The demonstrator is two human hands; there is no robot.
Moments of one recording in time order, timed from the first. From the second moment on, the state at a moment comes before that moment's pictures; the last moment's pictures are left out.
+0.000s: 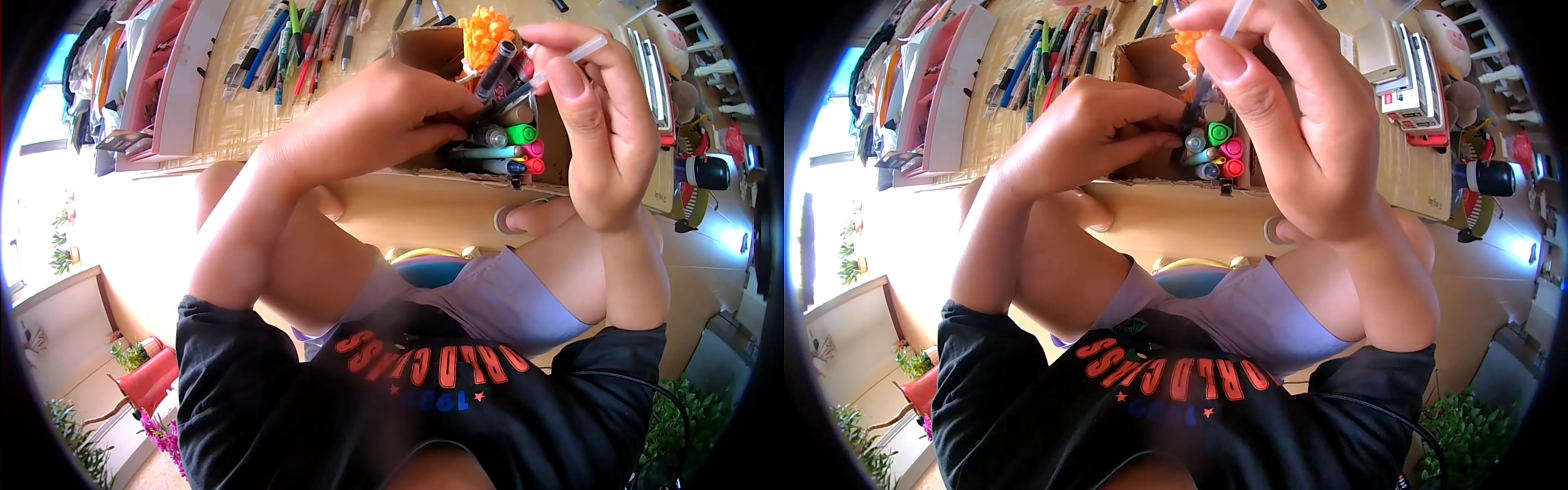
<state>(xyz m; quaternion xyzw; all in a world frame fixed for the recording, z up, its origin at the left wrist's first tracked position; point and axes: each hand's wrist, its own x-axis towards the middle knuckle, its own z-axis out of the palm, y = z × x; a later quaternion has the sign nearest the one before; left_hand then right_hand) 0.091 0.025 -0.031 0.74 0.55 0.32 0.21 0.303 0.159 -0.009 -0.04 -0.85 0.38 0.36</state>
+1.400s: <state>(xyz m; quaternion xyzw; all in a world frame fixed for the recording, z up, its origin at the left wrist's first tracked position) 0.088 0.022 -0.033 0.77 0.55 0.25 0.21 0.296 0.171 -0.009 -0.09 -0.91 0.23 0.33</state>
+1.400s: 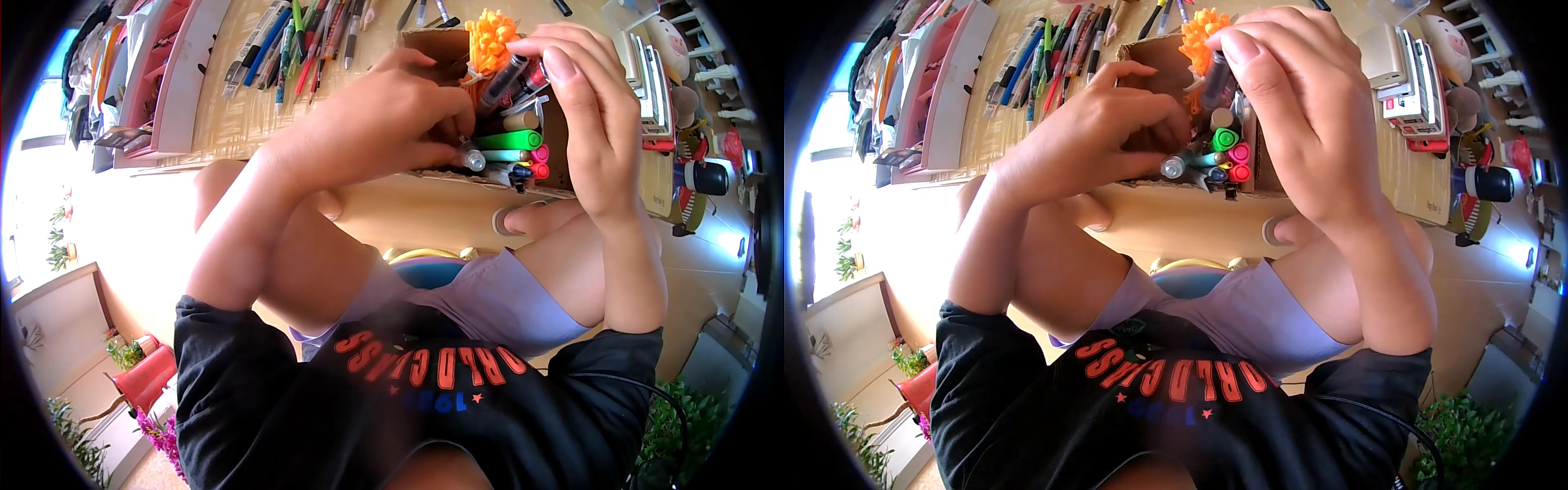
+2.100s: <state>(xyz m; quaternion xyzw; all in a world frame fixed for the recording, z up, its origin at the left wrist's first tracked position) 0.098 0.024 -0.043 0.78 0.57 0.23 0.13 0.291 0.158 -0.010 0.07 -0.94 0.16 0.30</state>
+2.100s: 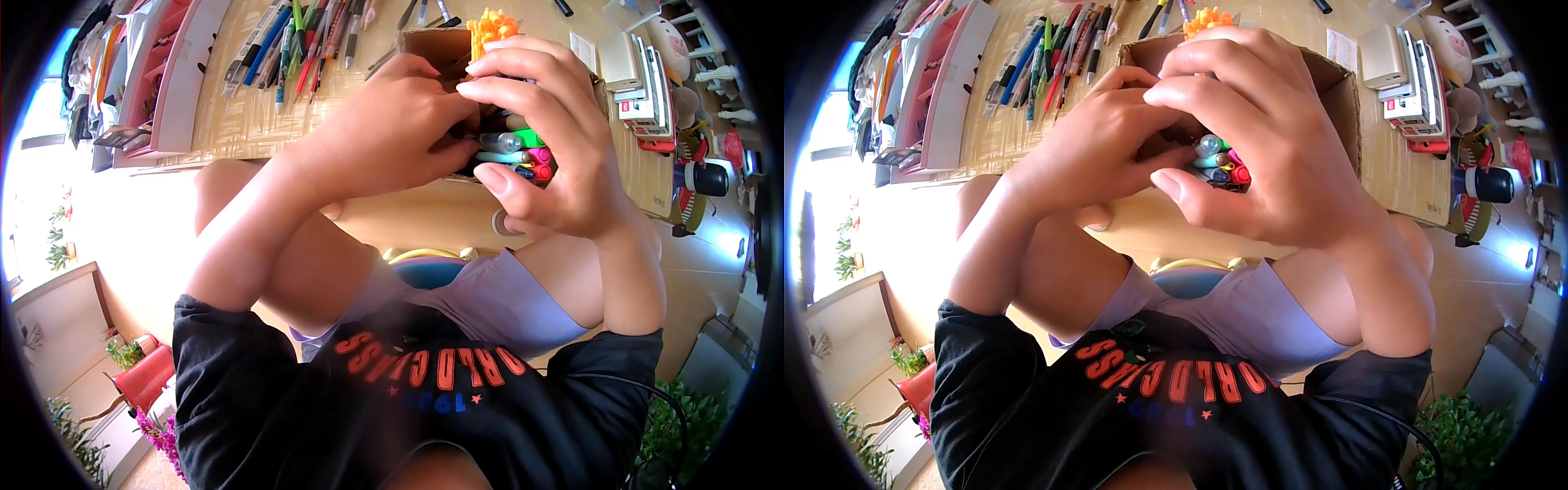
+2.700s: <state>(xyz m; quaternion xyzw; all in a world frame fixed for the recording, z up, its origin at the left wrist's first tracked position) 0.094 0.017 -0.025 0.72 0.57 0.39 0.07 0.288 0.159 -0.012 0.07 -0.95 0.14 0.28</state>
